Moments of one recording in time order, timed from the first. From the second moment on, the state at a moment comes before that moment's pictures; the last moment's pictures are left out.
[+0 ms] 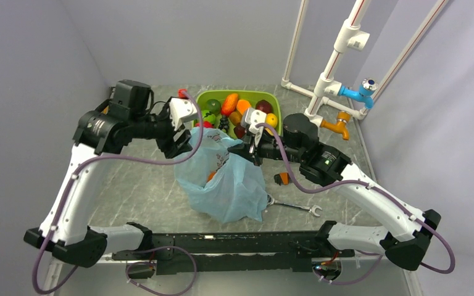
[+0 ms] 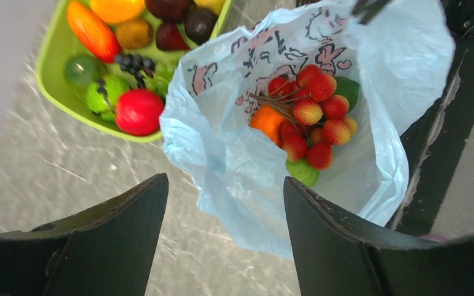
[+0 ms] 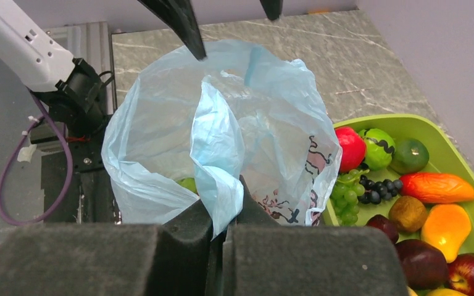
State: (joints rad) left arm -0.42 1.23 1.74 -1.23 0.53 0.62; right arm 0.86 1.10 1.20 -0.30 -0.41 -0.18
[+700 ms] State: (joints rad) left arm -0.03 0.90 1.22 -0.23 1.25 -0.66; right arm 0.79 1.21 1.30 -0.30 -0.42 -0.24
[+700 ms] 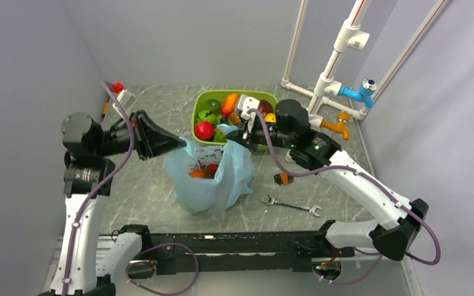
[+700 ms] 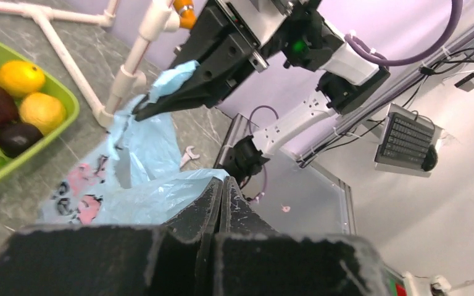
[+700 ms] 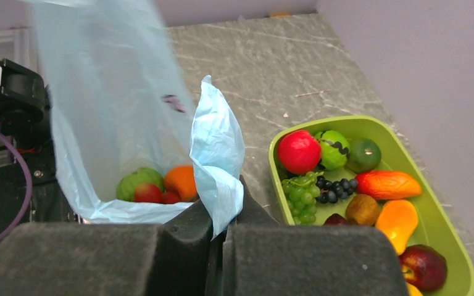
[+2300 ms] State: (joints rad) left arm -0.48 1.44 1.94 -1.54 0.46 0.85; right arm 0.79 1.22 1.25 -0.35 -0.52 -0.25
